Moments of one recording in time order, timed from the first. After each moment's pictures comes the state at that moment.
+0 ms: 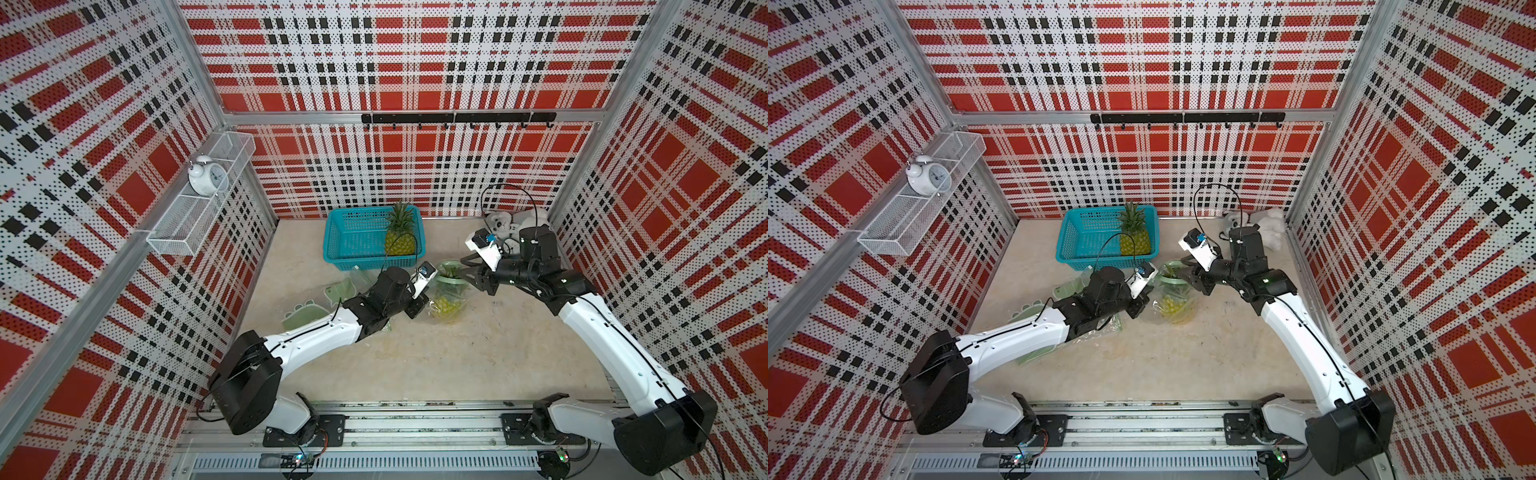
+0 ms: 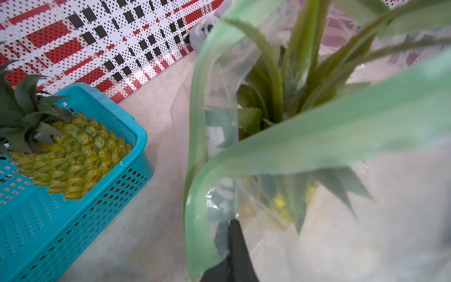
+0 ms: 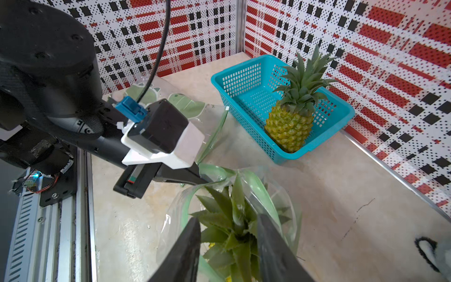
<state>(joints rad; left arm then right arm) -0.79 1.46 0.94 0.02 0.02 0.14 0.33 1.22 1.18 -0.52 -0.65 -0.38</state>
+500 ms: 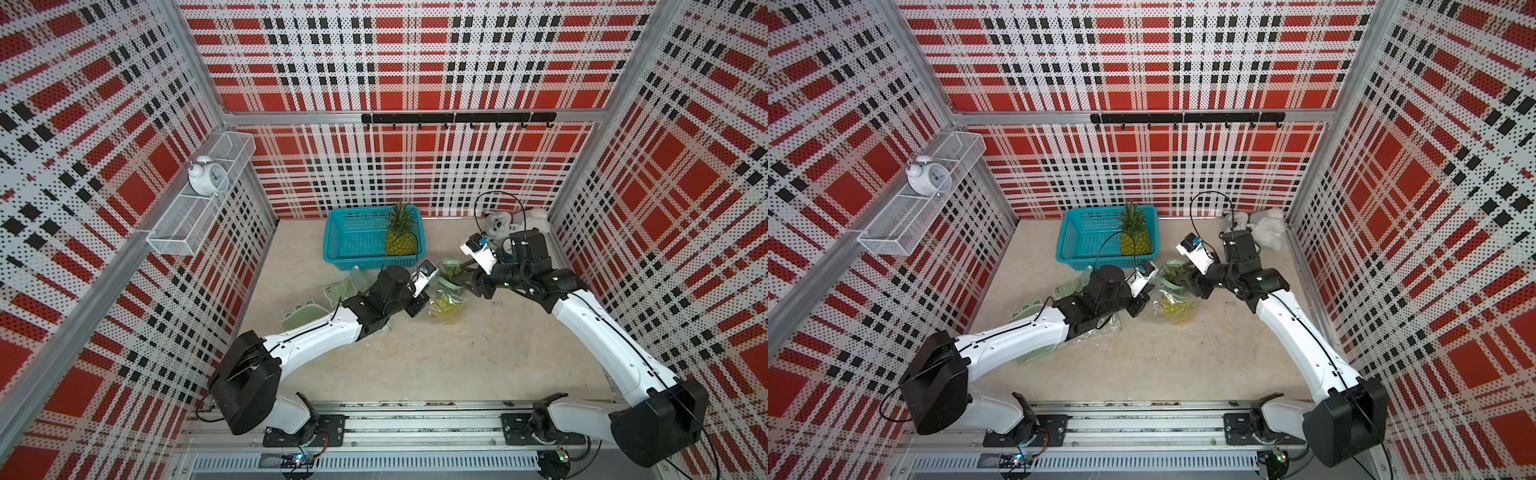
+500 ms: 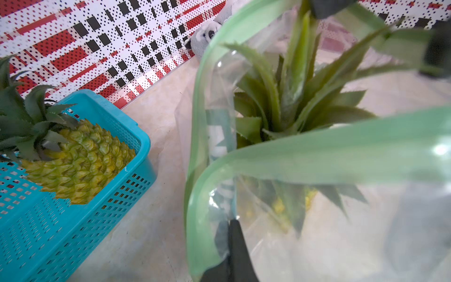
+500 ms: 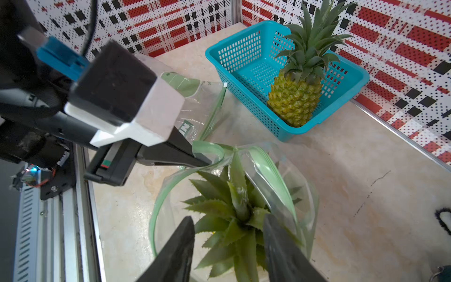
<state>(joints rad) -0.79 1.46 0.95 0.01 0.01 0.16 0.35 1.26 1.16 -0.56 -0.59 -0.36</state>
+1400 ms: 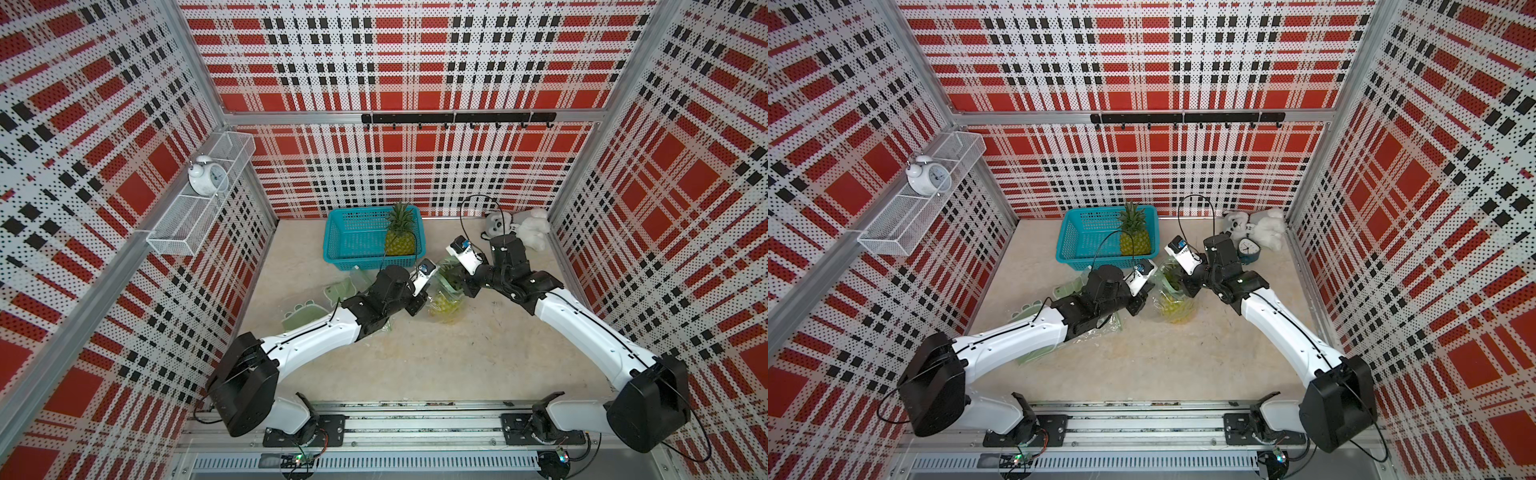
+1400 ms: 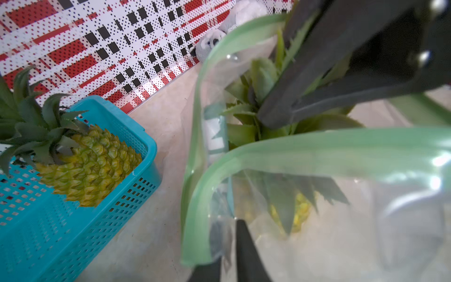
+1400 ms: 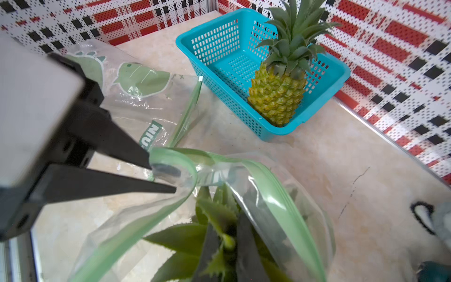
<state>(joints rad) -0.78 1.44 0.95 0.04 0.00 0.13 0.44 1.32 1.09 -0.37 -0.38 -0.31</state>
